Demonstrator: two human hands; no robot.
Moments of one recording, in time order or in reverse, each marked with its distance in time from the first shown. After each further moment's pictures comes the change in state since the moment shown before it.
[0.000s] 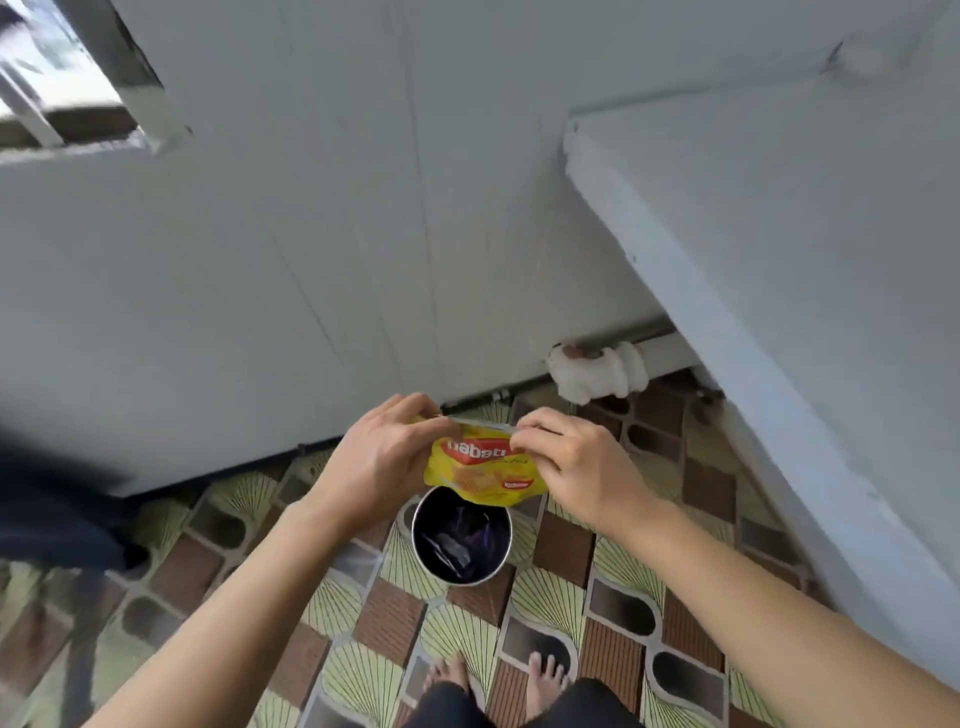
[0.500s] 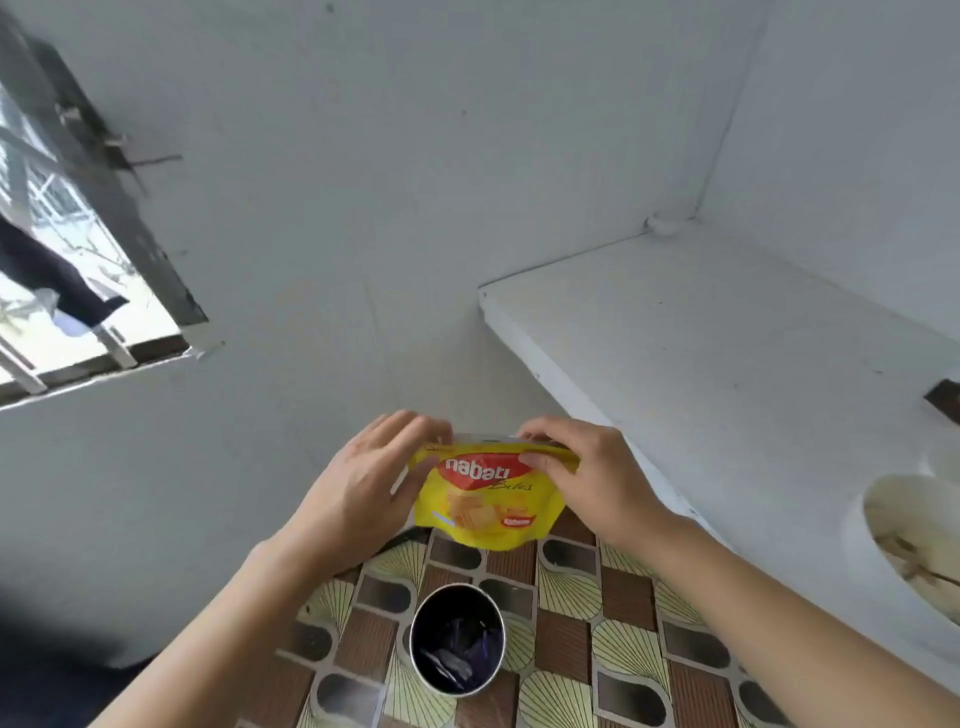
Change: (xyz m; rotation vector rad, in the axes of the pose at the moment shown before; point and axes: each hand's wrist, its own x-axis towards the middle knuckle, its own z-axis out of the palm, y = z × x) left_hand 0.022 0.127 -0.160 -0.052 0.158 0.240; right_hand -0.020 -0.085 -0.182 0.234 0.298 0.201
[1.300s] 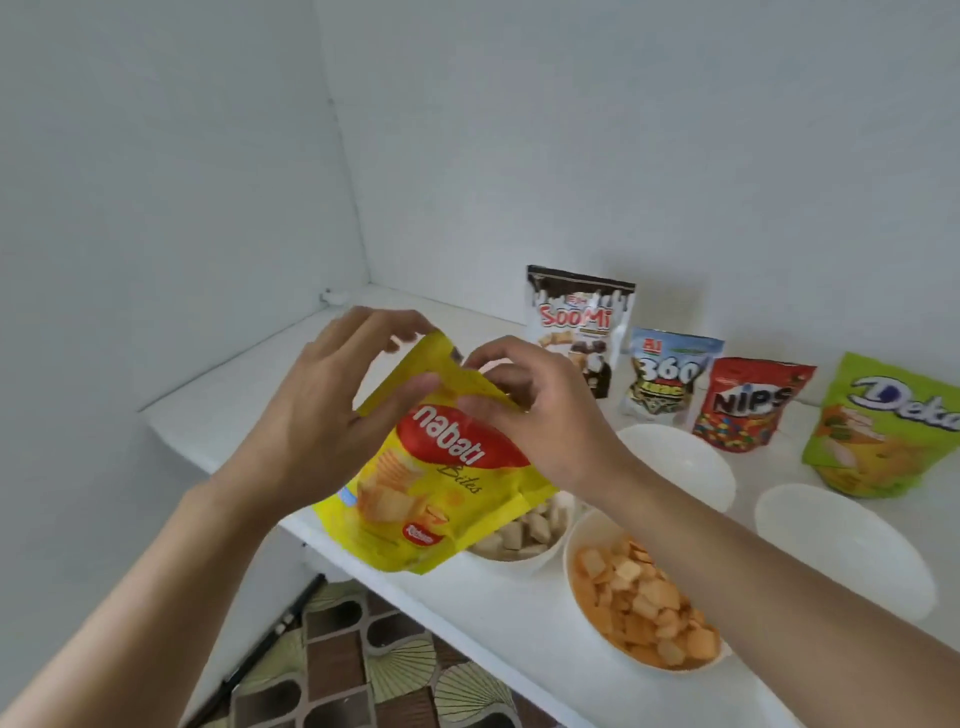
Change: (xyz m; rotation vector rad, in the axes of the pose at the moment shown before) left_hand 0.186 0.329 0.077 -0.292 -0.003 0.415; right_hand -0.163 0.018 -0.304 0.174 0.508 0.196
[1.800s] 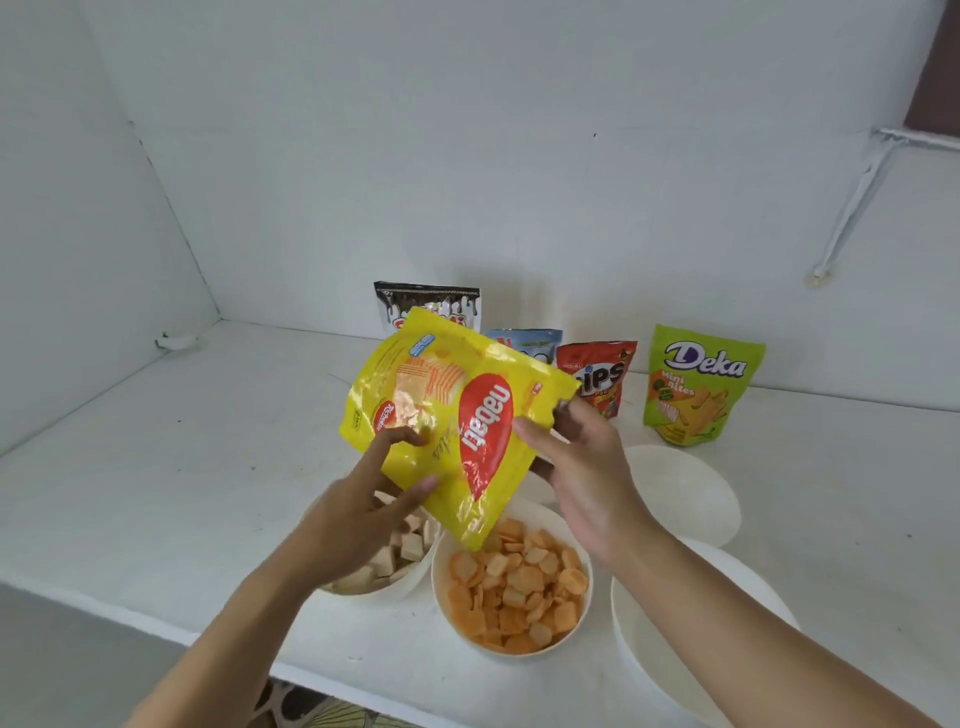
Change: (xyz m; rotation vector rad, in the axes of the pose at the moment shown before) left_hand -0.002 0.029 0.150 -0.437 -0.512 -0.367; right_hand -0.097 0.058 -0.106 0.580 0.533 0.325
